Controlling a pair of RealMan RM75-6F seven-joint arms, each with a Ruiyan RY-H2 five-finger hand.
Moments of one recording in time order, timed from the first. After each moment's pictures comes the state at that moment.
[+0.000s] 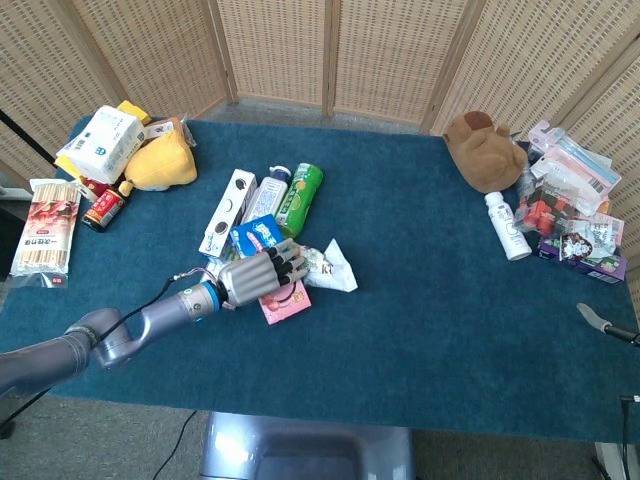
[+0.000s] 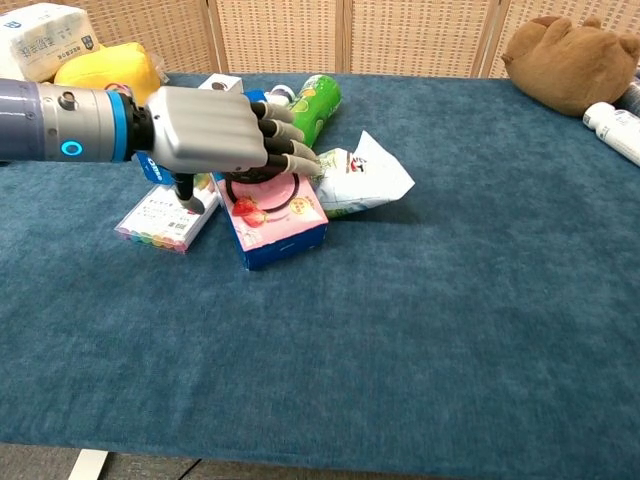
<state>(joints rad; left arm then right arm) -1.03 -1.48 -0.04 -1.19 1.78 0.69 0.37 0.11 -1.05 0.24 -1.54 -1.40 1.55 0.48</state>
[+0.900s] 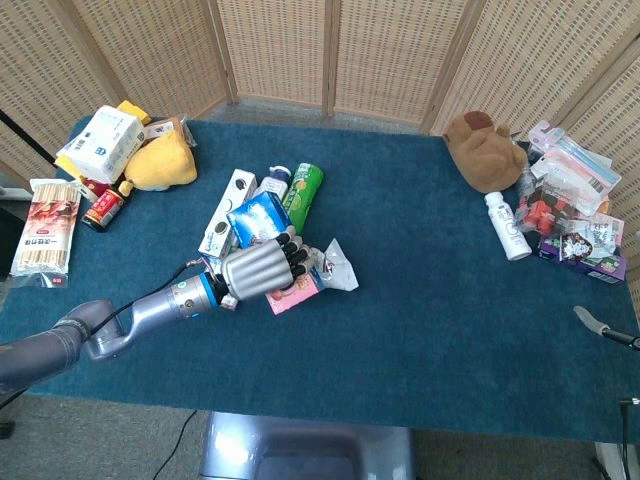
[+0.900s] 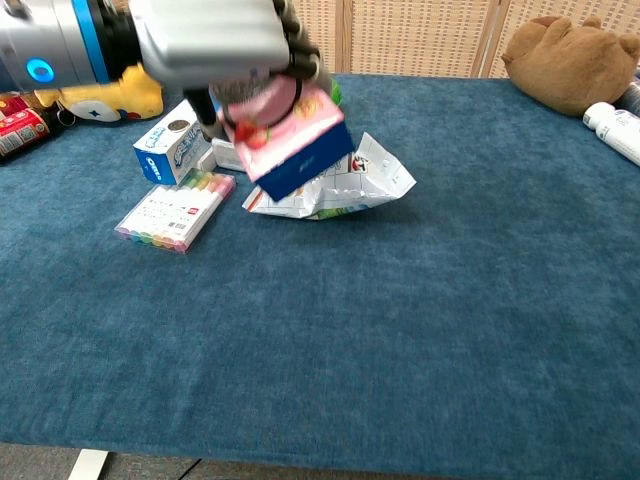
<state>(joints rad) -1.05 -1.38 -0.05 -1.26 1.85 1.02 0.32 0.10 -1.04 0.24 -1.56 -1.43 1.56 0.50</state>
